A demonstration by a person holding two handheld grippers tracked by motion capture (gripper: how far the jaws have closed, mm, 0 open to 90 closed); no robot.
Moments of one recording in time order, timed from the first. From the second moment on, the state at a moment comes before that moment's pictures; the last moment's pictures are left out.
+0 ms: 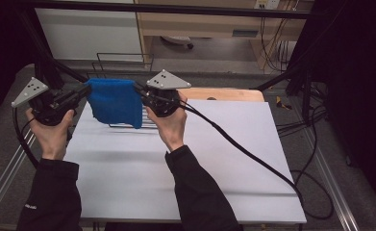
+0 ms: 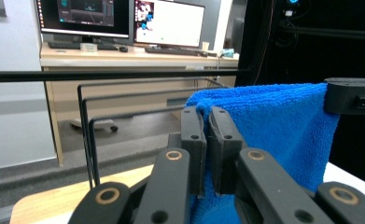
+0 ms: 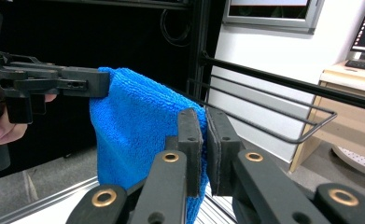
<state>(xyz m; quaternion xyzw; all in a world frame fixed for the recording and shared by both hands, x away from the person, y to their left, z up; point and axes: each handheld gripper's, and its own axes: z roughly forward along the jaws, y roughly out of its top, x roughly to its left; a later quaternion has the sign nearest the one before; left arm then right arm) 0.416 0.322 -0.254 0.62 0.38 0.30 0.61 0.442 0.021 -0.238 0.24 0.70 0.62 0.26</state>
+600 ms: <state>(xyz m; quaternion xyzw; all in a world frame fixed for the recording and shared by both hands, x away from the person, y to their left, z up) 0.435 0.321 -0.221 0.60 0.37 0.32 0.63 0.455 0.024 -0.205 0.24 0.68 0.63 0.28</state>
